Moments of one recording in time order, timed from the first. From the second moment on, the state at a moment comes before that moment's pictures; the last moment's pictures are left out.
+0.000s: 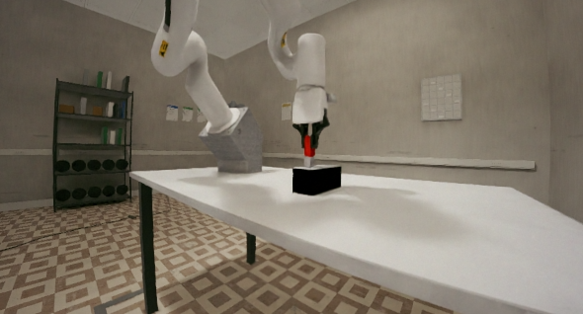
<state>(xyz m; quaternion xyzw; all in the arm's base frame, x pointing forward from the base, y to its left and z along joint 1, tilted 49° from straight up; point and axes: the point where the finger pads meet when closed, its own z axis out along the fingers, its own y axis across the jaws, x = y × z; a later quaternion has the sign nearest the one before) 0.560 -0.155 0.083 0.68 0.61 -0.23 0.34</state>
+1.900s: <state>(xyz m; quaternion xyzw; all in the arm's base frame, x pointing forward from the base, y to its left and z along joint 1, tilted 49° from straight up) 0.561 -0.158 0.080 0.68 0.60 -0.23 0.34</state>
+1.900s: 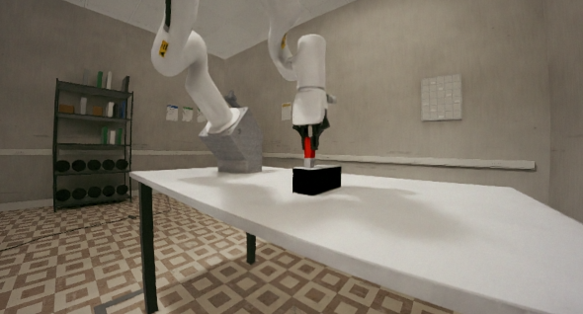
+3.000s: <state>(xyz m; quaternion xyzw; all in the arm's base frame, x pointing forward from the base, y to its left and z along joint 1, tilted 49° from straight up) 0.560 -0.161 0.077 0.68 0.60 -0.23 0.34</state>
